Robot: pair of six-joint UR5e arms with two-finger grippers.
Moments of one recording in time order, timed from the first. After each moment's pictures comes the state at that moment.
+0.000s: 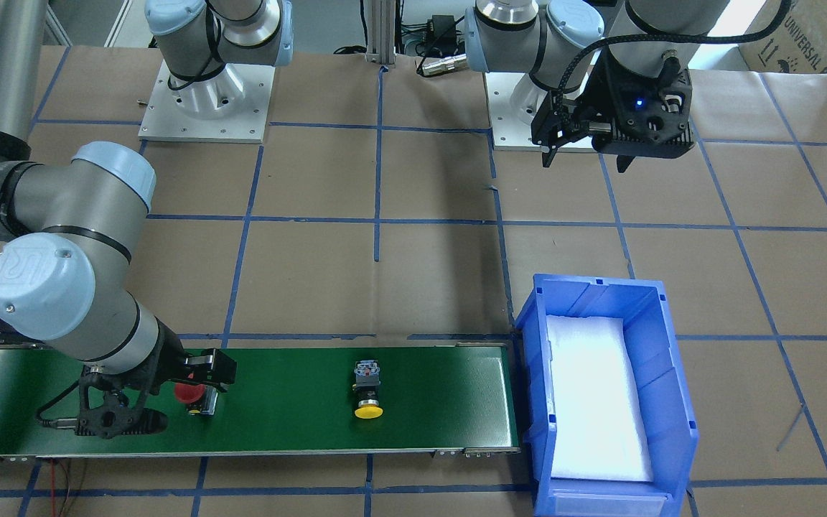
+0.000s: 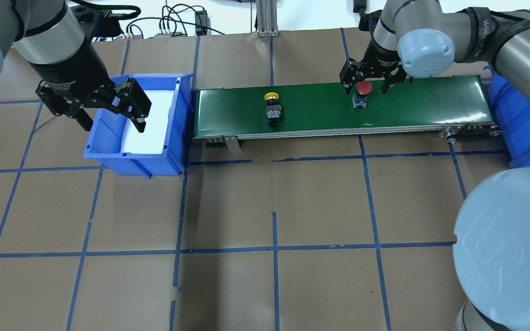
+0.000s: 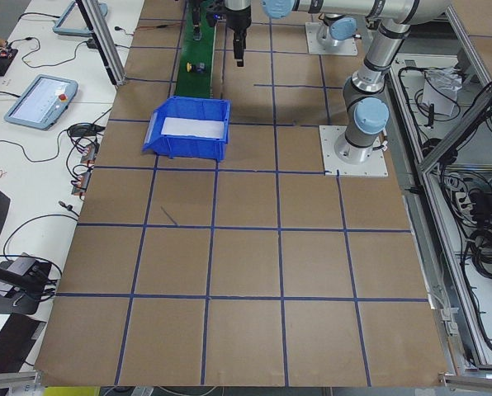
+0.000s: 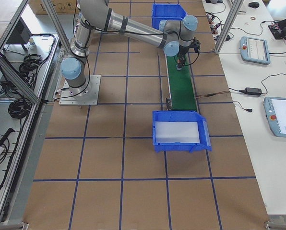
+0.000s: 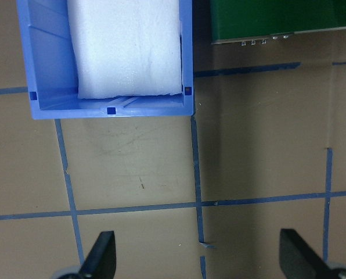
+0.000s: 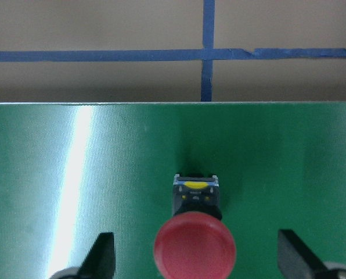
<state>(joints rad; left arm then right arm) -1.56 -1.55 -1.55 -1.70 1.59 0.08 1.54 -1.07 1.45 -1.97 -1.49 -0.05</state>
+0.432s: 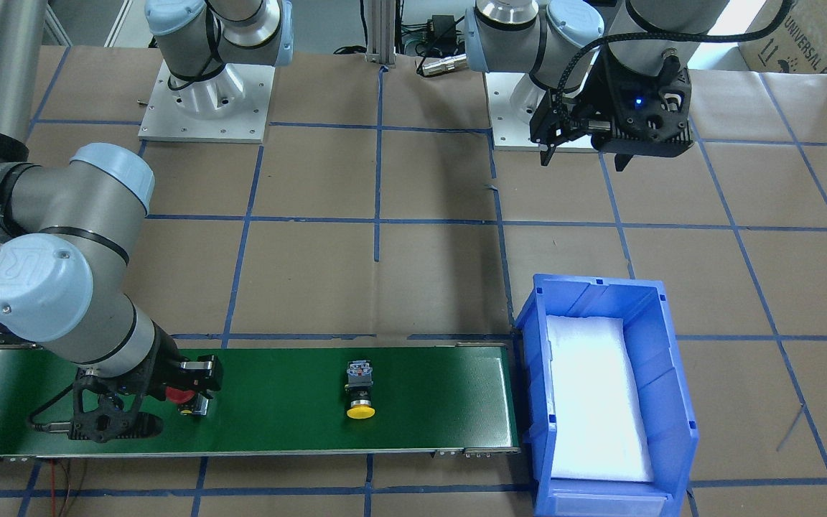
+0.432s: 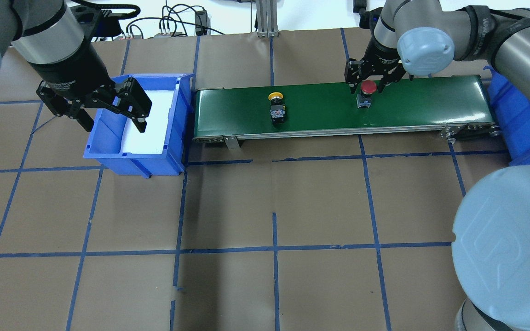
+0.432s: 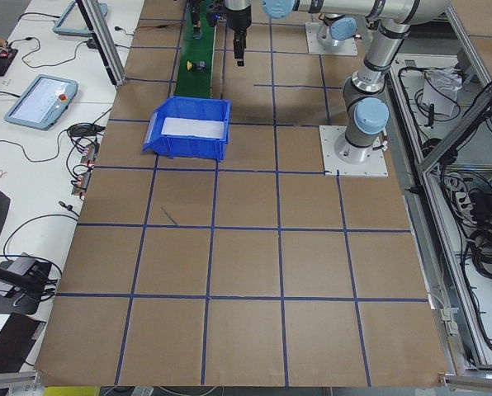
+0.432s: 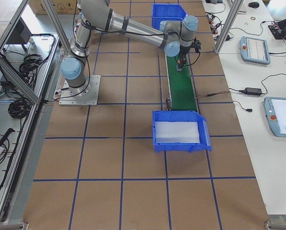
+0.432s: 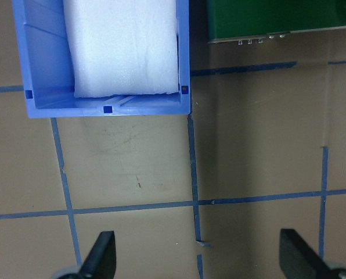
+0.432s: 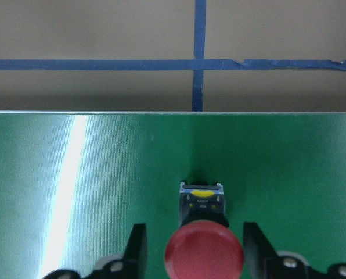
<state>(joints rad) -1.56 -1.55 -1.55 -1.70 1.58 0.08 1.54 -1.07 1.44 -1.97 -1.51 -0.06</state>
